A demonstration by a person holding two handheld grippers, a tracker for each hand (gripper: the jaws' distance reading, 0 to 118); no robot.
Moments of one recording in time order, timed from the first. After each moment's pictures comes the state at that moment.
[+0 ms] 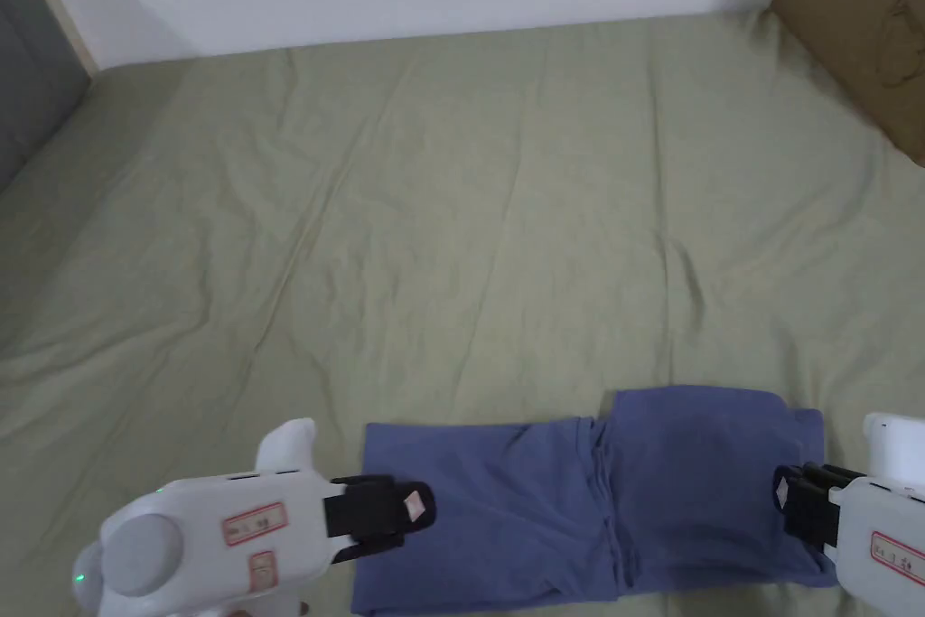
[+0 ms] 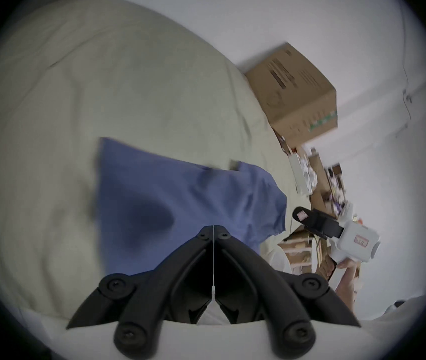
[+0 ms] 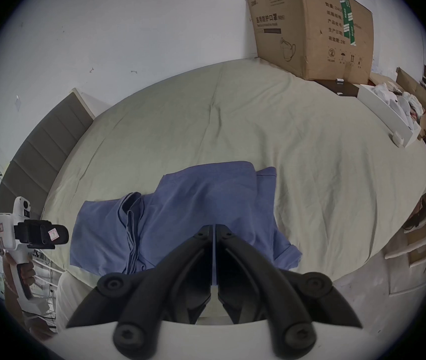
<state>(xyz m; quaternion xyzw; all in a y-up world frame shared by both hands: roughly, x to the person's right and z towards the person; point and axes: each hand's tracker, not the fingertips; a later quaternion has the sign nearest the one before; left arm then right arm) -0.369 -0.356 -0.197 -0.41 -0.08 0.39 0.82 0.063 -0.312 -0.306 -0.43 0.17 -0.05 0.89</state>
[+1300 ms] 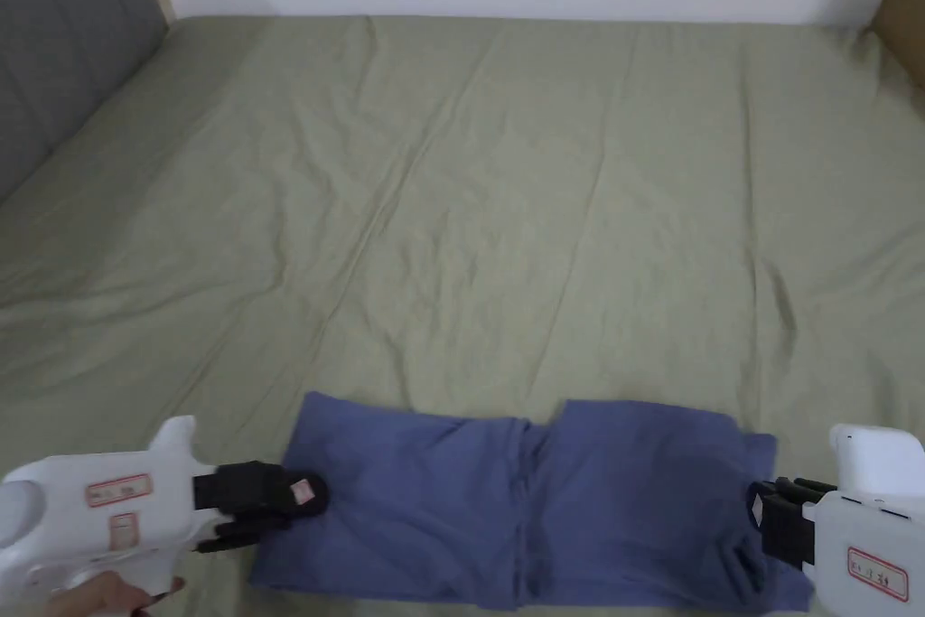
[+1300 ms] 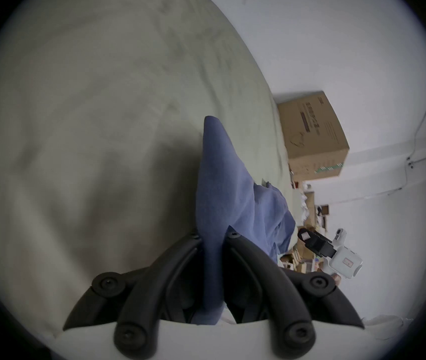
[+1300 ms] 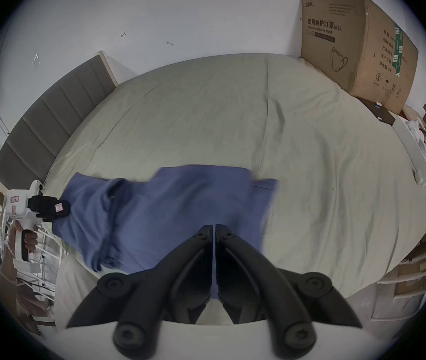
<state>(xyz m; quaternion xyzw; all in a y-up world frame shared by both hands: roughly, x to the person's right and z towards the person) -0.511 -0.384 -0.142 -0.40 -0.02 0.49 0.78 -0.019 -0.315 -0.308 -0.46 0.23 0.02 0.86</state>
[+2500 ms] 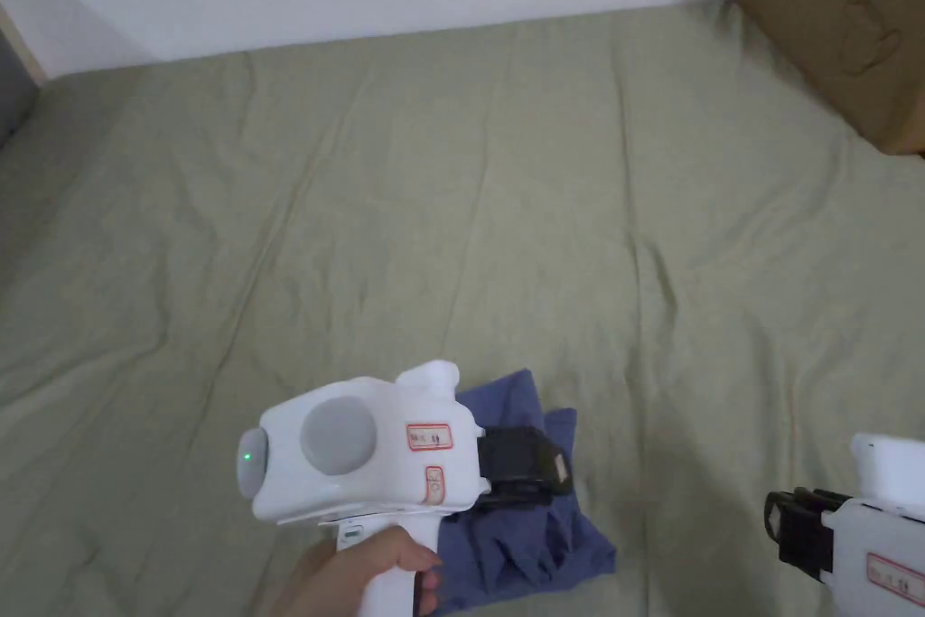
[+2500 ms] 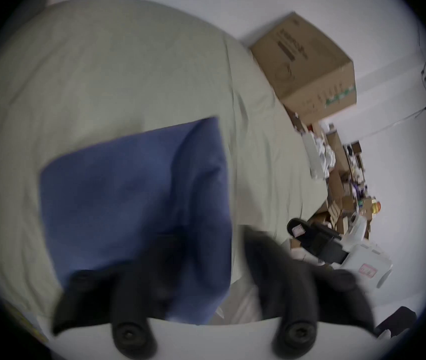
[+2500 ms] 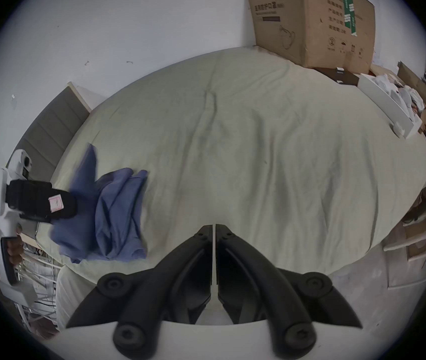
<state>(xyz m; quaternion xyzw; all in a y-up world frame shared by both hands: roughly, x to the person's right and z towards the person) -0.256 -0.331 -0.308 -0.53 -0.11 0.29 0.79 0.083 -0.326 -0.310 -0.47 0.15 -0.05 0.87</state>
